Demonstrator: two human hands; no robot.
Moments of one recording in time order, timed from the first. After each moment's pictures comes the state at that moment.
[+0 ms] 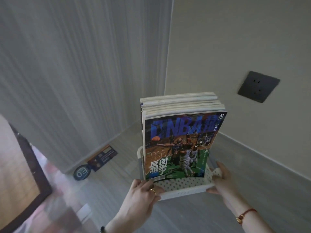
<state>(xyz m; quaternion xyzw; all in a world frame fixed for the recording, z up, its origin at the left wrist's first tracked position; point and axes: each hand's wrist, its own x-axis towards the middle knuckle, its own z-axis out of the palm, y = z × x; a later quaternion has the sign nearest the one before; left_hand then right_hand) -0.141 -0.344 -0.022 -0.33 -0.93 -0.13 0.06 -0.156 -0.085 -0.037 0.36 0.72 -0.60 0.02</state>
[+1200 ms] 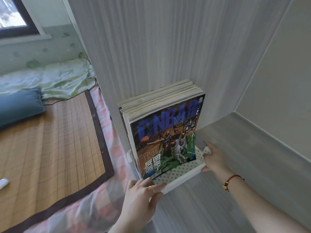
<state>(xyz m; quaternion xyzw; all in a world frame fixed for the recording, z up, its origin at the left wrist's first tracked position) -0.153 -0.506 -0.029 -0.07 -0.98 -0.17 0.09 -0.319 -0.301 -0.050 0.14 0.83 -0.52 0.15</state>
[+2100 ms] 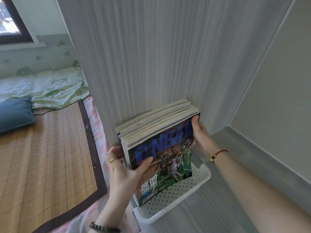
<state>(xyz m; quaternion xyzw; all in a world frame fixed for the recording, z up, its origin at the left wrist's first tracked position) -0.230 -0.528 0.034 0.19 -0.76 -0.56 0.26 -0.372 -0.349 0.067 -0.07 0.75 -0.65 0.12</state>
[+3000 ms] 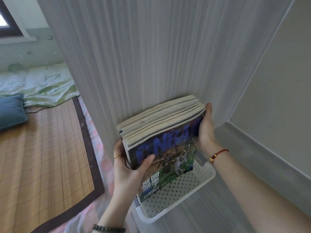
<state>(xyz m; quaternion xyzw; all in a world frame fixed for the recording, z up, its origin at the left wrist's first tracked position) -0.240 -0.513 0.045 0.15 -0.67 -0.69 0.24 -0.387 -0.354 0.063 0.04 0.63 -0.77 0.02</state>
